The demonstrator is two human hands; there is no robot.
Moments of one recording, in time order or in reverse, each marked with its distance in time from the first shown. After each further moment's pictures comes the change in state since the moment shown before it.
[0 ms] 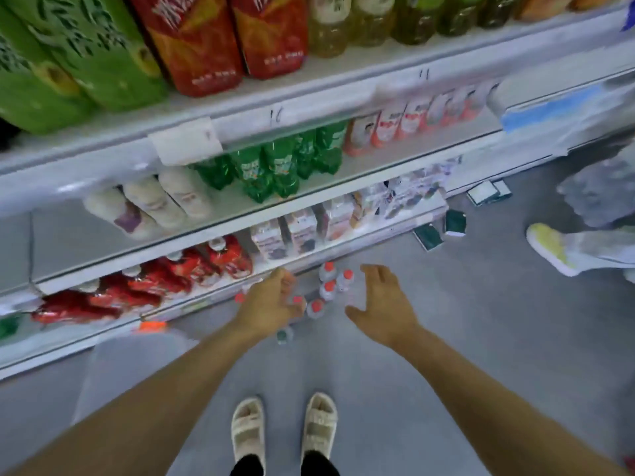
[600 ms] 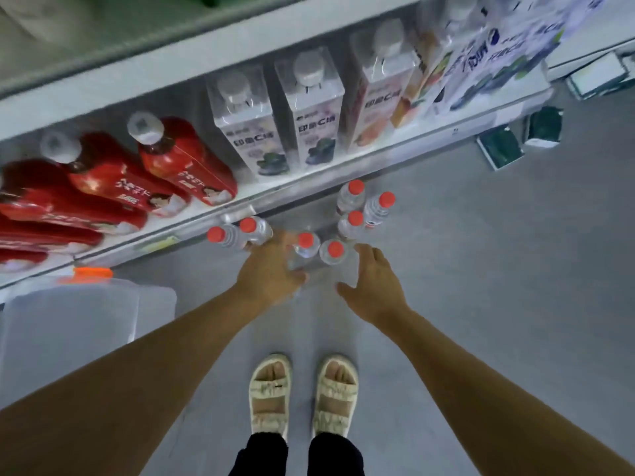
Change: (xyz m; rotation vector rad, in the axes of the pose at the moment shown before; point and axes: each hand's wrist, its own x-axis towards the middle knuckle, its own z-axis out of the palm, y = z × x) left_hand 0.166 -0.200 0.136 0.174 -0.057 -0.055; right_hand 0.133 0.103 0.271 0.161 -0.134 0.113
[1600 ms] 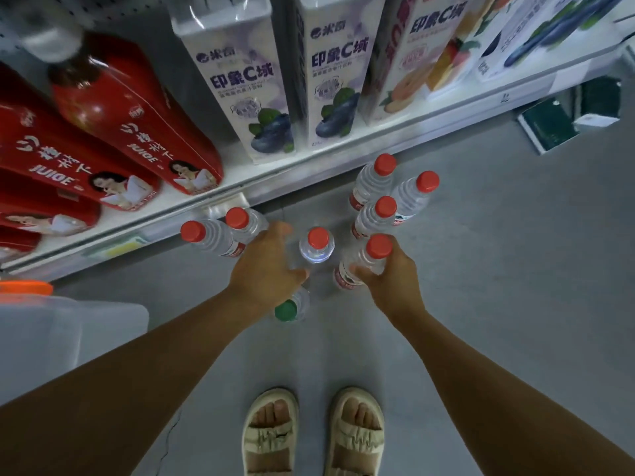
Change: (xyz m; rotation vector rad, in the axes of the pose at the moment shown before) left_hand 0.078 -0.077 0.050 0.017 0.096 0.016; right_hand 0.095 0.062 0.092 0.437 0.243 0.025
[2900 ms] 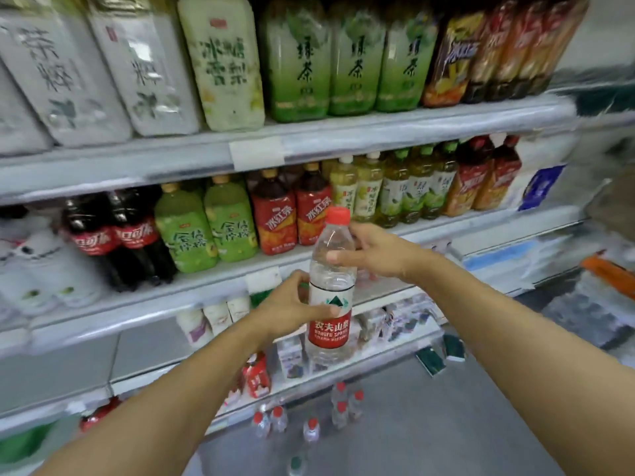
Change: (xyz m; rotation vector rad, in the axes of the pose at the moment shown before) left_hand -0.380 0.362 -0.426 -0.563 -0.025 0.348; right_hand -0.321 -0.609 -0.399 -0.082 -0.416 -0.672
